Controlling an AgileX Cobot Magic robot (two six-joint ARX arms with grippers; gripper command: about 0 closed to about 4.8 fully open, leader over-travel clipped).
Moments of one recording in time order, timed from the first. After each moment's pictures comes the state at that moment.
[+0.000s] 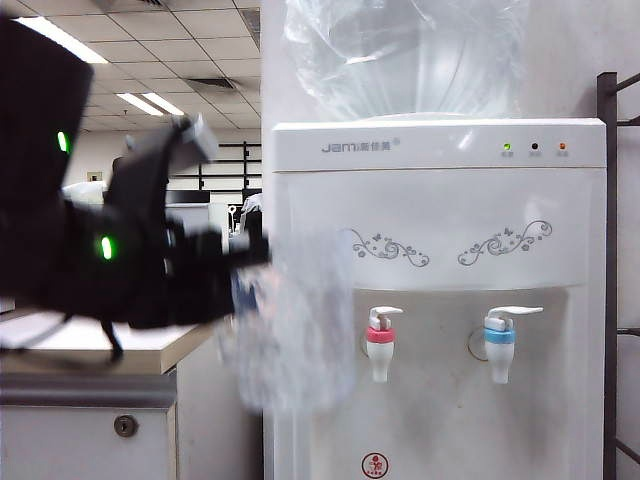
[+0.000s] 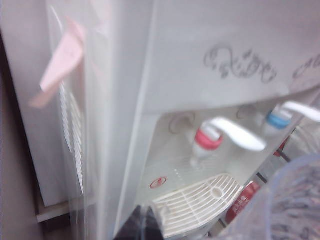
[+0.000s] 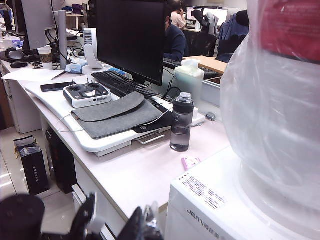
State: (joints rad) left arm -0.76 1.72 0.30 1.19 -0.17 -0.18; right arm 0.81 0.62 0.87 -0.25 0.00 -0.03
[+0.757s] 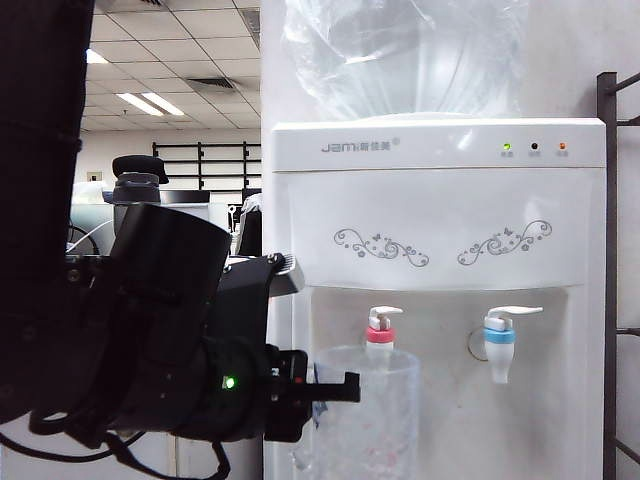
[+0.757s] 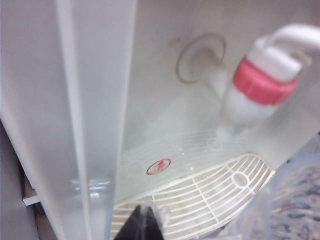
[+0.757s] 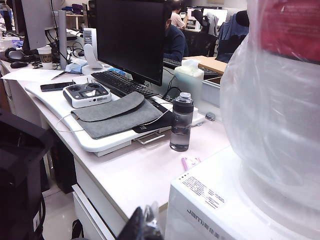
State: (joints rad) left arm -0.78 2.25 0.61 1.31 -0.18 -0.20; right arm 0.81 0.63 0.87 -0.25 0.00 -0.03
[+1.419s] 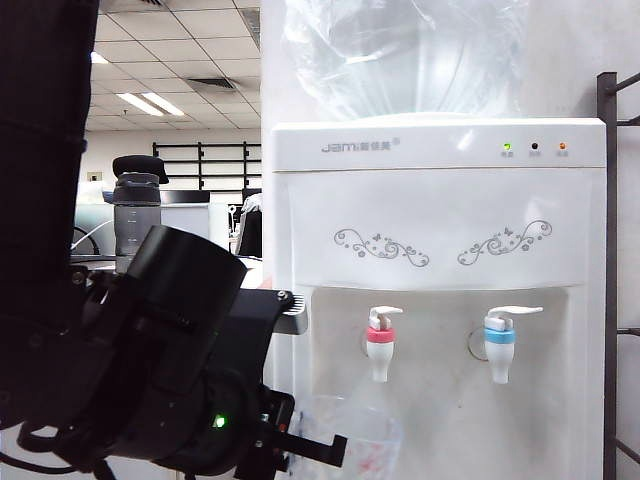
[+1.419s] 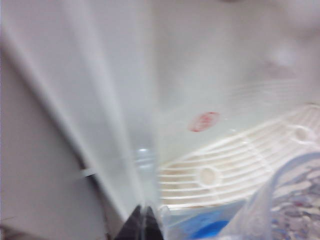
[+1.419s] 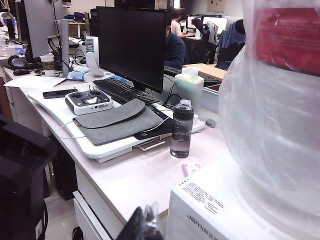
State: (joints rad) left arm -0.80 2.25 0.61 1.16 -0.31 -0.08; right arm 0.81 0.60 0.87 -0.24 0.00 -0.03
